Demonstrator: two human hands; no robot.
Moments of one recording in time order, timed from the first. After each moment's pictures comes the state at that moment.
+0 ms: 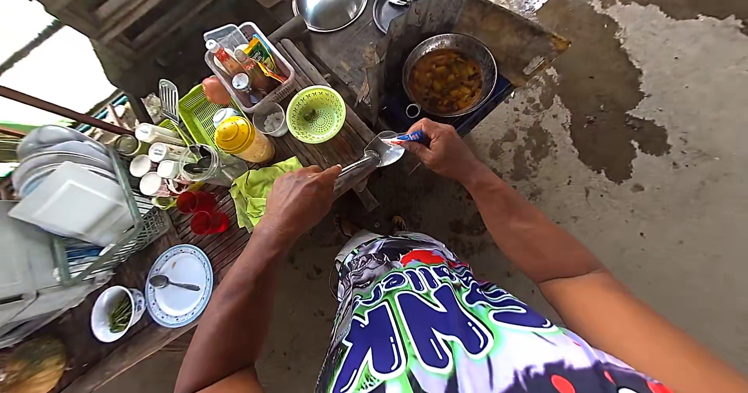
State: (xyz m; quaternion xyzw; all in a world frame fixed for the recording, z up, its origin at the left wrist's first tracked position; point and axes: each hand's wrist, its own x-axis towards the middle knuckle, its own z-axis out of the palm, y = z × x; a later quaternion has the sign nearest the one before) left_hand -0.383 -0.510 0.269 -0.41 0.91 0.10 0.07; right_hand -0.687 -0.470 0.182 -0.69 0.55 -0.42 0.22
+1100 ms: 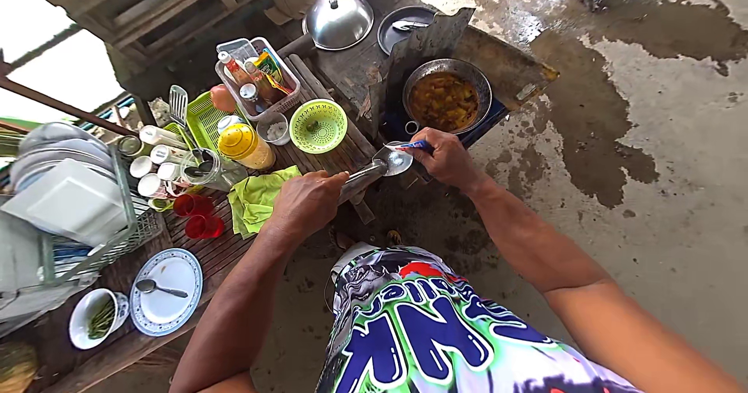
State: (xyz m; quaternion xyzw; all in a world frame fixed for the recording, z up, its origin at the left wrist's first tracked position) left_hand -0.395 -0.507 0.271 -0.40 0.91 0.11 0.06; right_hand -0.699 -0.474 0.189 -0.71 0.53 -0.43 0.17
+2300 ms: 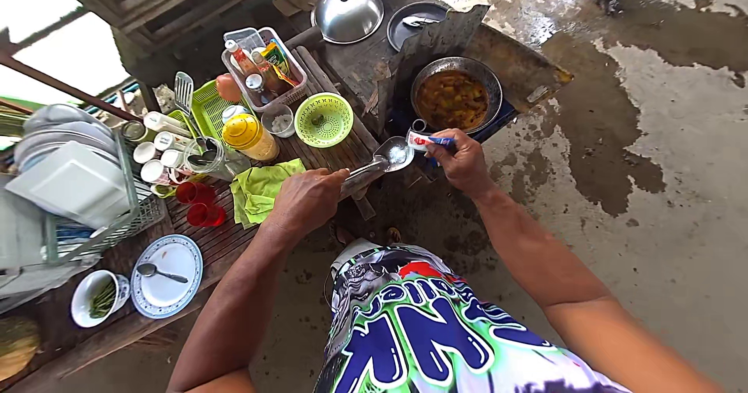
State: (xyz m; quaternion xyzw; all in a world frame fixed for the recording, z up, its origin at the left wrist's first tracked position) left_hand -0.385 -0.508 0.263 -0.41 0.90 0.12 0.03; right_hand -0.702 -0.464 0.173 -0.61 0.54 -0.50 0.29
